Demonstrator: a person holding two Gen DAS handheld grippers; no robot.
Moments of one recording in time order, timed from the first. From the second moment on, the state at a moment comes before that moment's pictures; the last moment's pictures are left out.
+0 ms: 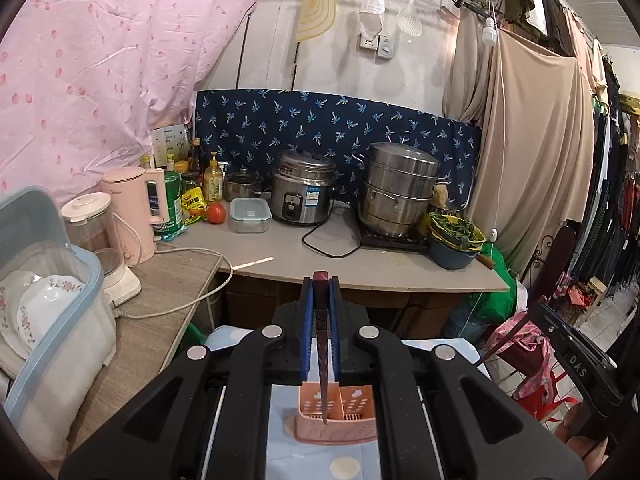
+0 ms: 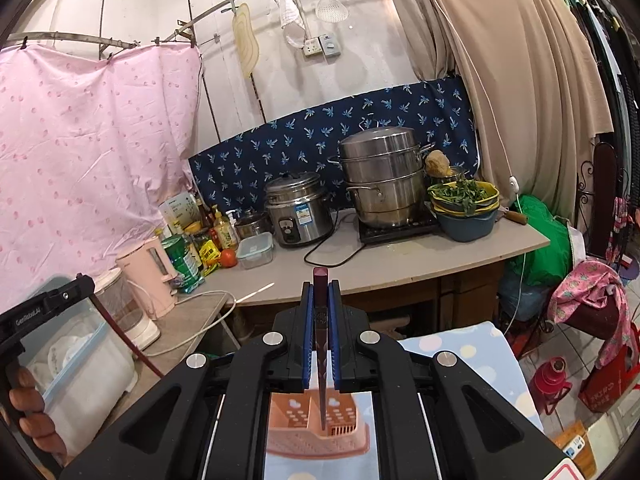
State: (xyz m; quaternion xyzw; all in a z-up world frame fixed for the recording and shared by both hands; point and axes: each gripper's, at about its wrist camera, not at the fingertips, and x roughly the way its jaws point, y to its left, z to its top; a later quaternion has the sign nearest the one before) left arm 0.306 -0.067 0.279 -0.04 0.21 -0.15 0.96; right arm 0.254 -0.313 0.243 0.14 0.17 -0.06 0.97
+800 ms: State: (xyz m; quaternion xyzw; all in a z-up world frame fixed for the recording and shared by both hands) left arm 0.338 -0.066 0.228 -0.03 0.25 -0.11 0.96; right arm 0.267 -0.309 0.200 0.11 0.21 -0.08 0.97
